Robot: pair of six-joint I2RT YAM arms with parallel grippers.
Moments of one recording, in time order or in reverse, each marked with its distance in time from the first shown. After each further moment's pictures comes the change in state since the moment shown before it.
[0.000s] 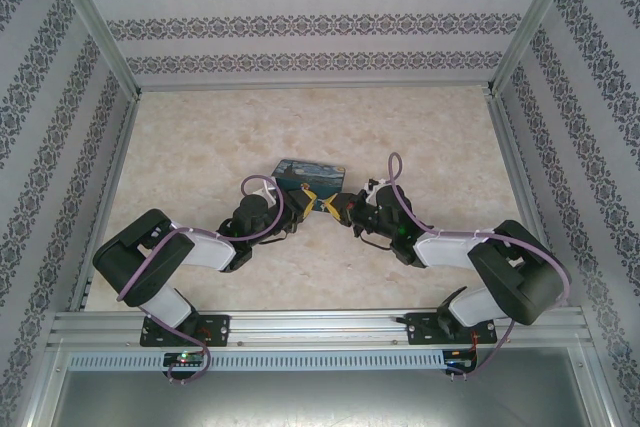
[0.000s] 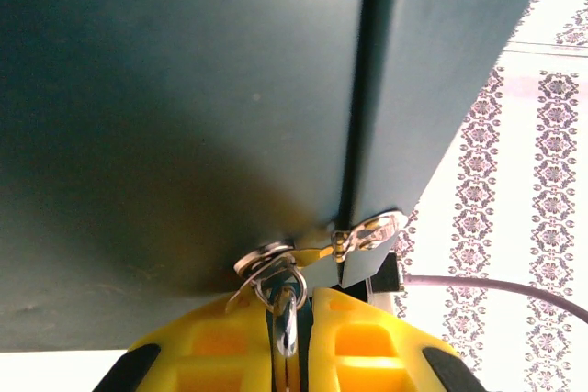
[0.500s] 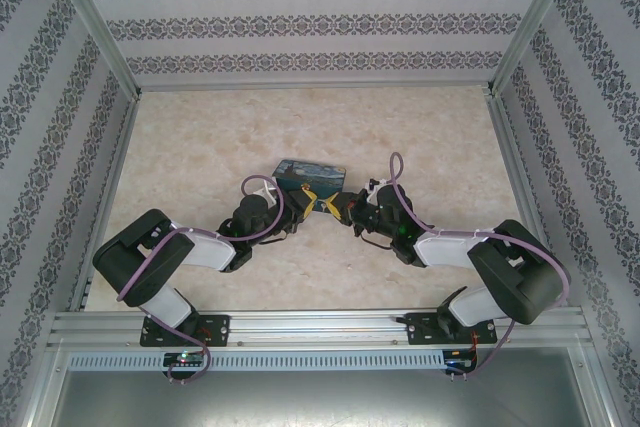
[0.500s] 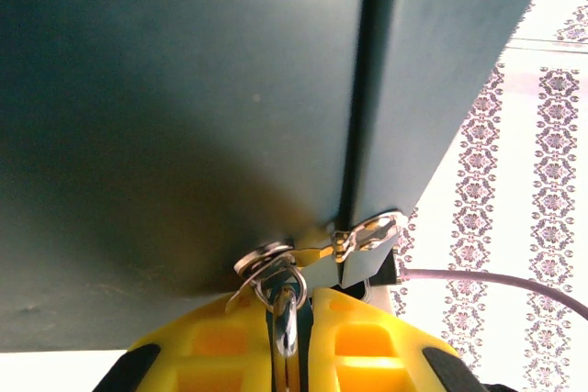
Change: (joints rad) left arm 0.000 0.000 0.000 0.000 0.006 0.000; right arm -0.005 0.002 0.000 0.004 -0.011 0.026
